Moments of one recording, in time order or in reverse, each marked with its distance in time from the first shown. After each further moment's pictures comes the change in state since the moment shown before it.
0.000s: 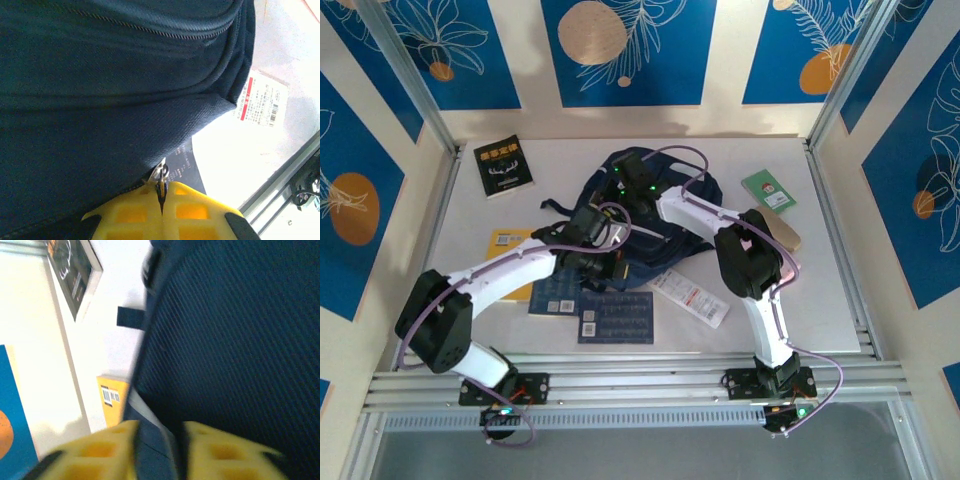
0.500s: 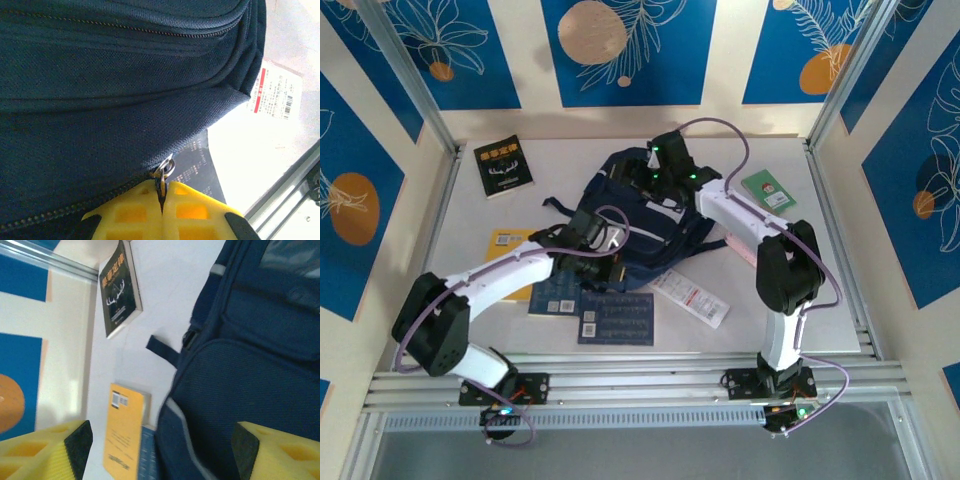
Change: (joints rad) left arm 0.030 -0.035 -0.030 -0.014 -0.024 0.059; right arm -0.146 -0.248 -0.124 -0.022 -0.056 -0.338
